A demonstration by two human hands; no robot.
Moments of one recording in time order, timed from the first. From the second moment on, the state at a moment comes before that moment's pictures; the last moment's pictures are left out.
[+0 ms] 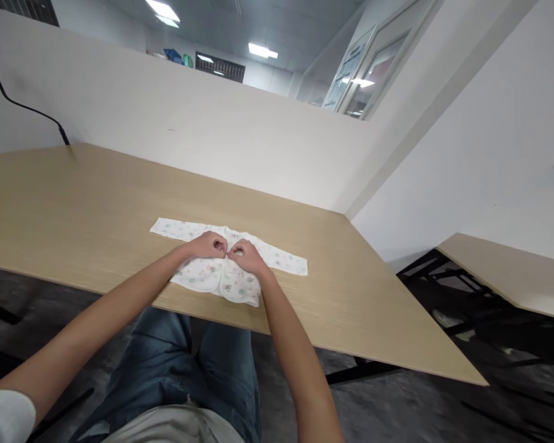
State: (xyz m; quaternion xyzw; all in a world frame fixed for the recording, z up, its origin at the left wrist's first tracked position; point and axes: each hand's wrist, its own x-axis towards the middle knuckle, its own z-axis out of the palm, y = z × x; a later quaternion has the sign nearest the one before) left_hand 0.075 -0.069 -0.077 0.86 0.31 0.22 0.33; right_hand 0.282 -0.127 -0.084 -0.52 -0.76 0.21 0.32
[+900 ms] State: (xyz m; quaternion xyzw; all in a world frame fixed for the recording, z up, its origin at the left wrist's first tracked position) left_hand 0.076 -0.059 -0.078 0.89 0.32 0.22 0.24; right_hand 0.288 -0.118 -0.091 -0.53 -0.71 0.21 0.41
